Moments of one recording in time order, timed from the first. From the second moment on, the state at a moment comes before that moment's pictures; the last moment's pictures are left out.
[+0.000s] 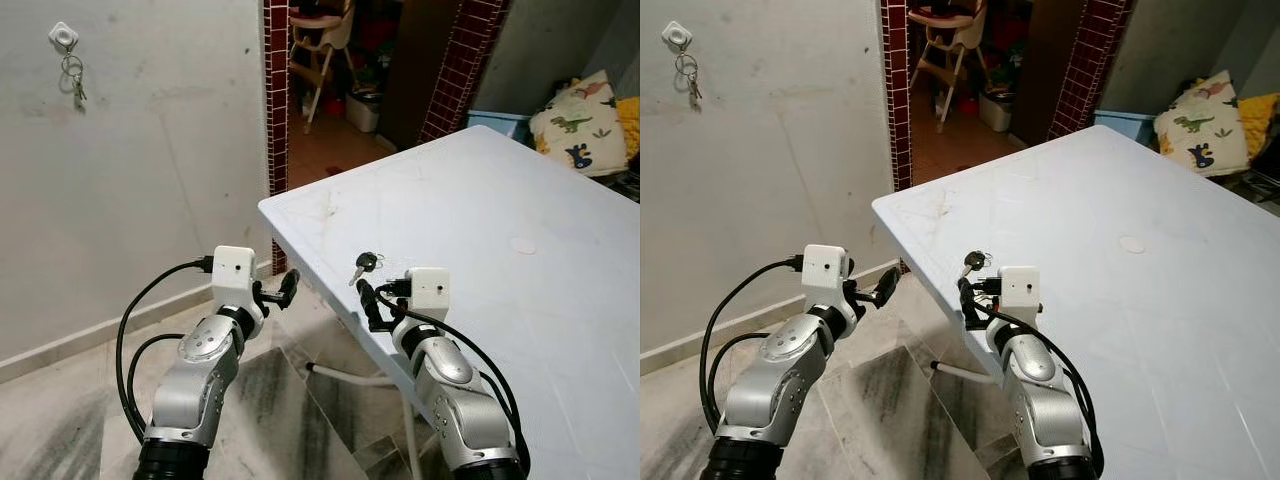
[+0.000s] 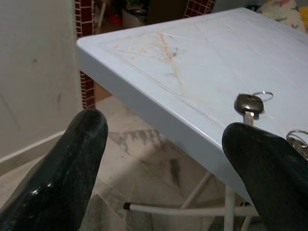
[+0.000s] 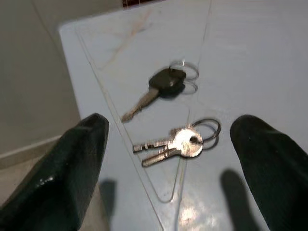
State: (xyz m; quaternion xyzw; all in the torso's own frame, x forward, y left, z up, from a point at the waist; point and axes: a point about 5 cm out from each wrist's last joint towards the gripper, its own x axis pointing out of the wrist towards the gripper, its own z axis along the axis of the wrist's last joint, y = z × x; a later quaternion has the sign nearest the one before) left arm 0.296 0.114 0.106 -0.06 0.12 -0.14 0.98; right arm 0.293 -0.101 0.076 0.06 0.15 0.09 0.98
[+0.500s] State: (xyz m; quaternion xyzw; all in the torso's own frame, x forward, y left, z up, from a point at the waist) left arm 0.272 0.135 0.088 -0.02 0.17 -0.14 0.98; right arm 0.314 -0.096 0.066 0.07 0.19 0.03 0.98
